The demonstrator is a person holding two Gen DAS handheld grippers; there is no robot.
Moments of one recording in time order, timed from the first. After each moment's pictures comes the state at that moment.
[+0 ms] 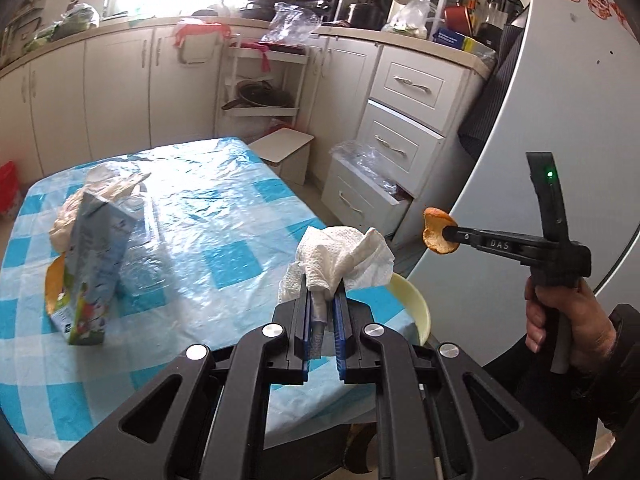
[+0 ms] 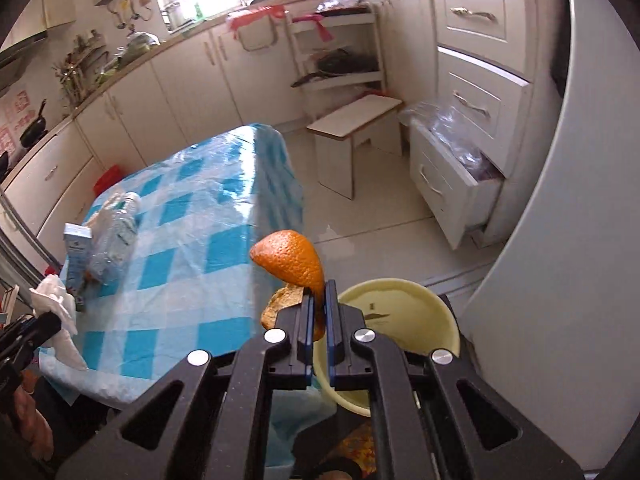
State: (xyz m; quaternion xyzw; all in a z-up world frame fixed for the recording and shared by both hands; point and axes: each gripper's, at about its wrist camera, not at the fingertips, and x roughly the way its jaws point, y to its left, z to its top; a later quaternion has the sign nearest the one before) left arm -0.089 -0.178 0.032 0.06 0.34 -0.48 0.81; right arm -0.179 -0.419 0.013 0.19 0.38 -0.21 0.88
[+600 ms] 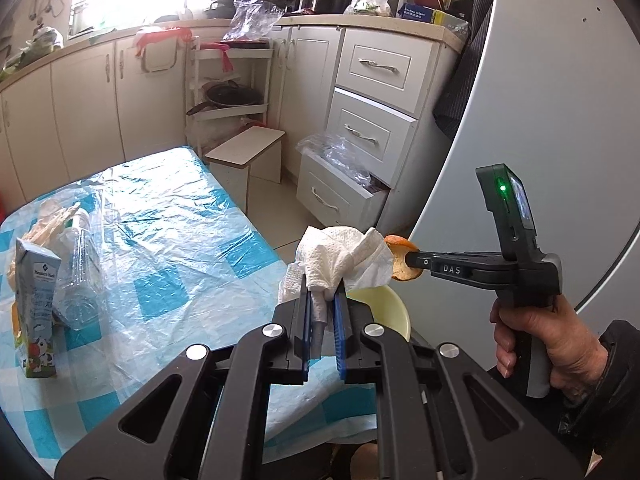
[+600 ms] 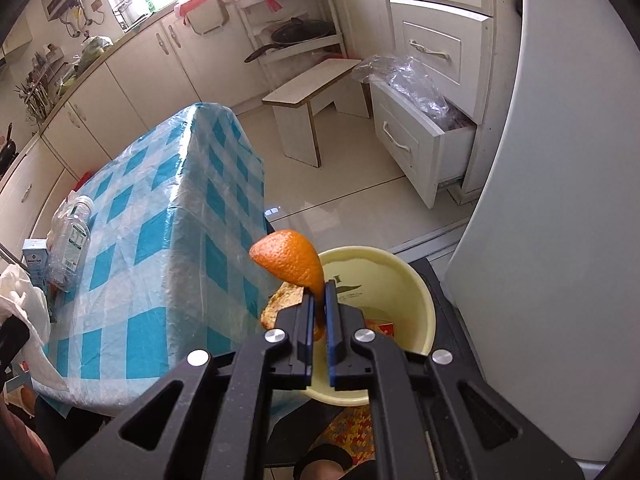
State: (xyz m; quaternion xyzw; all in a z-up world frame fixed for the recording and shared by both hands) left arm -0.119 -0.248 0.035 0.10 0.33 -0.50 0.80; right arm -0.195 -0.470 -0.028 0.25 0.41 -0.24 0.84
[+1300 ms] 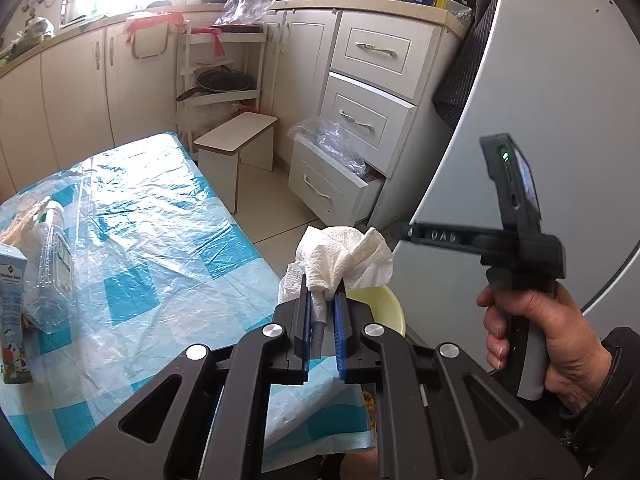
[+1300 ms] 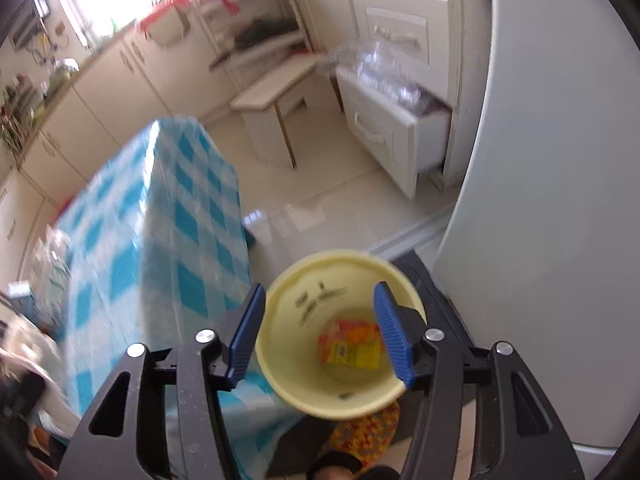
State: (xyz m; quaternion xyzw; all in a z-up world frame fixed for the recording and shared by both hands) left arm -0.110 -0.282 0.015 0.10 0.36 -0.50 0.78; right arm -0.193 -0.497 -0.025 0.28 0.38 -0.28 0.83
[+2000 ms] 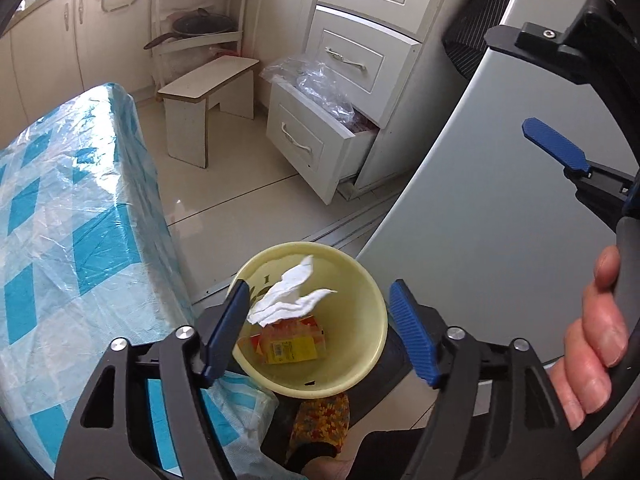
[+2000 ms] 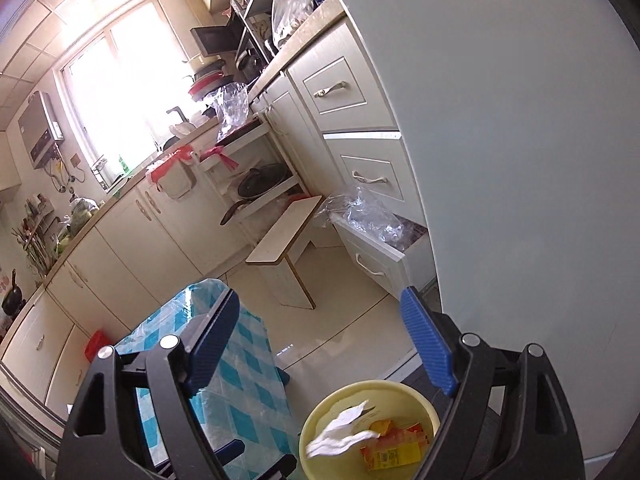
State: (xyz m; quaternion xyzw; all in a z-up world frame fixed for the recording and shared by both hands) left arm -0.122 -0.400 -0.045 0.14 0.44 -0.48 0.75; right arm -0.238 -0.521 0.046 0.31 0.16 -0.34 0.88
